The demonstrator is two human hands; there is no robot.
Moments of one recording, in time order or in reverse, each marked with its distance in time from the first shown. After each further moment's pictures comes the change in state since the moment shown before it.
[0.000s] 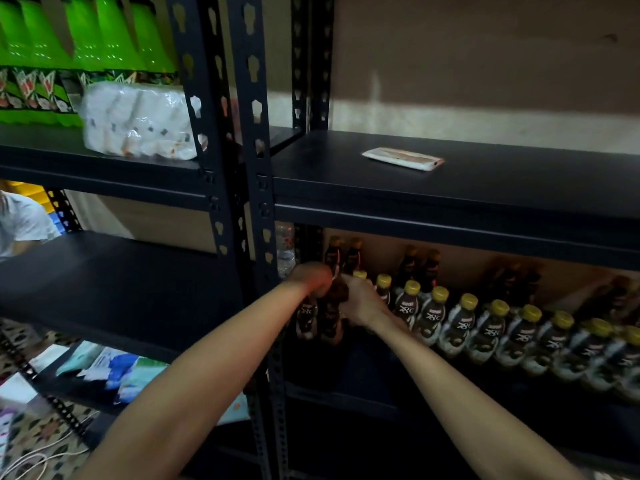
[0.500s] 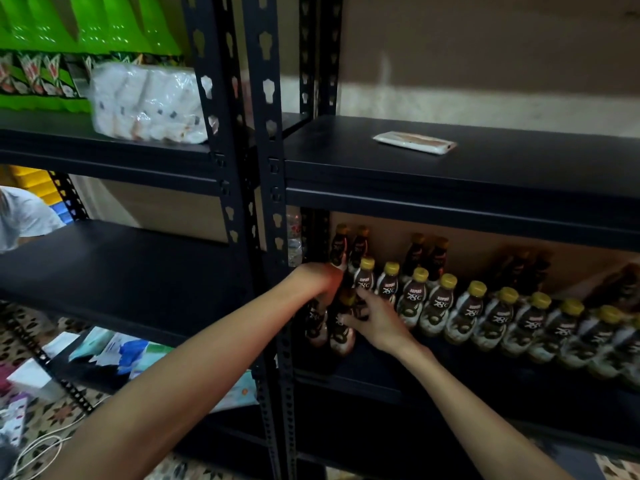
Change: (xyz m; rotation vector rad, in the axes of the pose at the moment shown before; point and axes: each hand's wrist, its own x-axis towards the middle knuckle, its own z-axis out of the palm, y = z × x) left_hand -0.002 -0.004 0.017 0.238 -0.085 0.161; right_hand -0.060 0.020 0.020 0.240 0.038 -0.078
